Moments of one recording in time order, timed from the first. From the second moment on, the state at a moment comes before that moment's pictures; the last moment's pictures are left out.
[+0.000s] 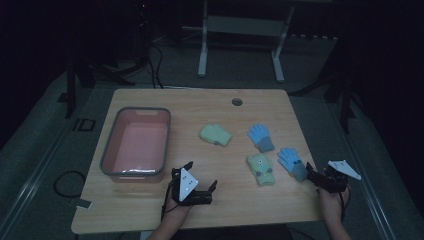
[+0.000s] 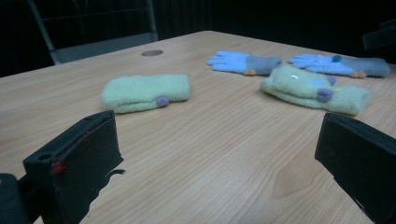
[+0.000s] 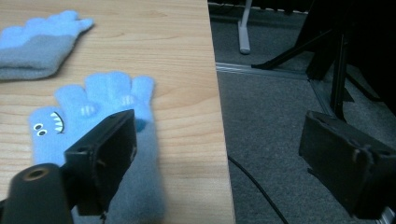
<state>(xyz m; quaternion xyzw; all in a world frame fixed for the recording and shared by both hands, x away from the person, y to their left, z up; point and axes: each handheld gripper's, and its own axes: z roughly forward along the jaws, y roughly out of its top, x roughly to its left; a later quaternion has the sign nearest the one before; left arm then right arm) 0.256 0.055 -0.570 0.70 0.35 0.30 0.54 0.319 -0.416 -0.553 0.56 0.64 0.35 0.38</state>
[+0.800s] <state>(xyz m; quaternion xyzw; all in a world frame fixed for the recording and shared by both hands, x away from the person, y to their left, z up) 0.254 0.057 -0.570 0.69 0.37 0.30 0.54 0.325 -0.416 -0.551 0.57 0.67 0.33 0.34</state>
